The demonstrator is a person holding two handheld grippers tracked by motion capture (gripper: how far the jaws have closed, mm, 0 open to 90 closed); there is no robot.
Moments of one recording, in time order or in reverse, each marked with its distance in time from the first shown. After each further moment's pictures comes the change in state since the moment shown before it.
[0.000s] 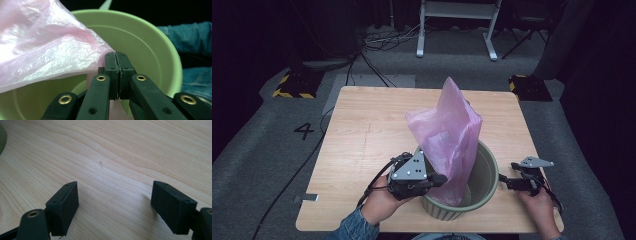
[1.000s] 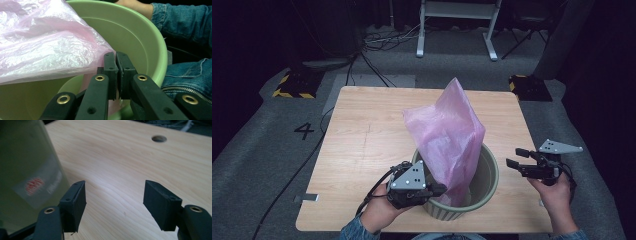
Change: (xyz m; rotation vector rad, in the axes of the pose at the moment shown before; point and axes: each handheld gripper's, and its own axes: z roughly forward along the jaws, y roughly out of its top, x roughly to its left) left arm -0.009 -0.014 0.002 -0.016 -0.036 -0.023; right arm 0.001 0.069 -0.071 -0.174 0.182 0.002
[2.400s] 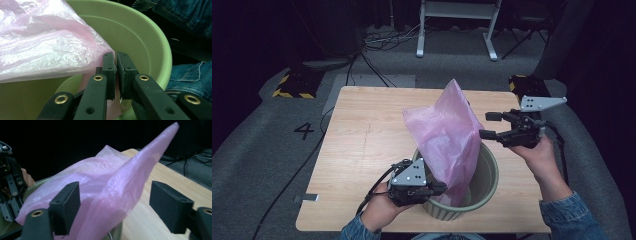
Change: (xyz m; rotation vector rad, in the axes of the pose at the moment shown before) left arm 0.004 0.001 0.003 0.004 -0.005 -0.023; right arm 0.056 0.148 0.024 -0.093 0.335 -0.156
